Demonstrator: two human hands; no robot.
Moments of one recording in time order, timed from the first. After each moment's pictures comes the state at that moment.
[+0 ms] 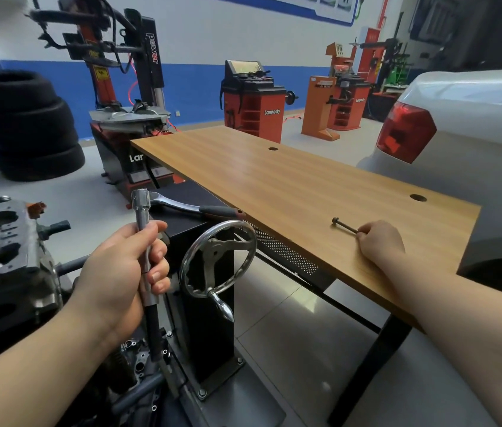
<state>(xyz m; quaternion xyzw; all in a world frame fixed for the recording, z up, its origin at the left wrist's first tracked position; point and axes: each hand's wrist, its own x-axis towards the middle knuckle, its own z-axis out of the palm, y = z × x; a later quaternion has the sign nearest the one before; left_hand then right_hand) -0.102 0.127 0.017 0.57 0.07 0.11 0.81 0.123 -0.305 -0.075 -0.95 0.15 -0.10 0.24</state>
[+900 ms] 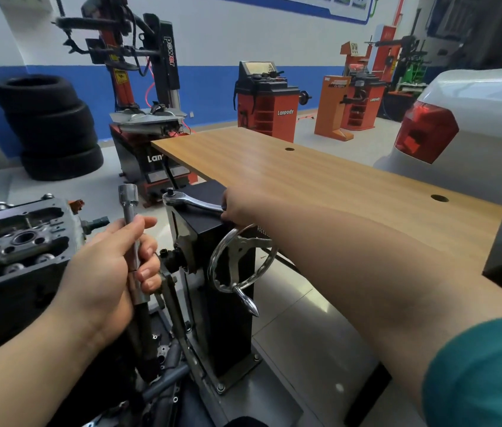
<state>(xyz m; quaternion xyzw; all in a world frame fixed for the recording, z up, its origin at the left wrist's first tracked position) -0.129 0.179 0.027 0.56 0.07 0.13 0.82 0.107 0.022 0.022 -0.97 -0.24 0.01 0.07</state>
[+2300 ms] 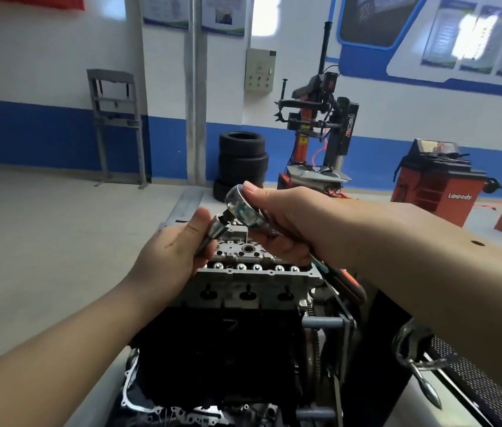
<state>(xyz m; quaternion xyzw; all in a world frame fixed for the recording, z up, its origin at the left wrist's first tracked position) -0.354 0.353 0.110 0.73 0.18 0.37 0.55 -0.202 0.209 0.198 -0.70 -0.45 0.40 0.38</state>
